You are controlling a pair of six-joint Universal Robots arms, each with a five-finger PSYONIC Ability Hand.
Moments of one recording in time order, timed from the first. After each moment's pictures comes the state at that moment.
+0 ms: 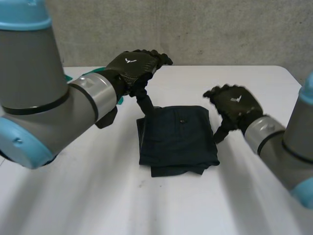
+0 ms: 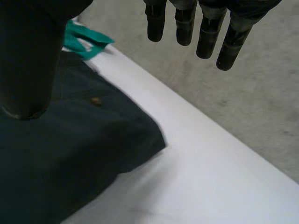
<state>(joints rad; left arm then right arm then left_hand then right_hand) 4.10 -1.97 -1.04 2.83 -1.40 3.23 1.98 -1.29 1.59 -0.06 1.45 2.84 0.20 0.20 0.21 0.21 0.05 0.16 0.22 0.20 0.24 0.07</state>
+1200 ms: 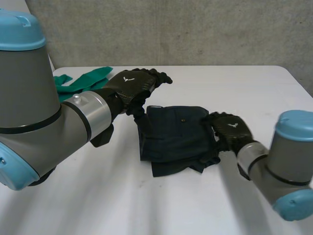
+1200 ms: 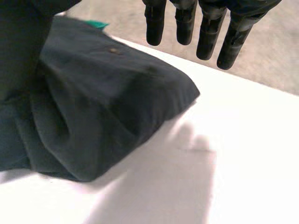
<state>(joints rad) 4.11 -1.90 -1.19 2.84 -1.37 3.20 1.93 -1.12 1.72 -0.27 1.42 3.09 0.20 0.20 0.21 0.21 0.05 0.20 0.22 0.21 0.23 0.07</state>
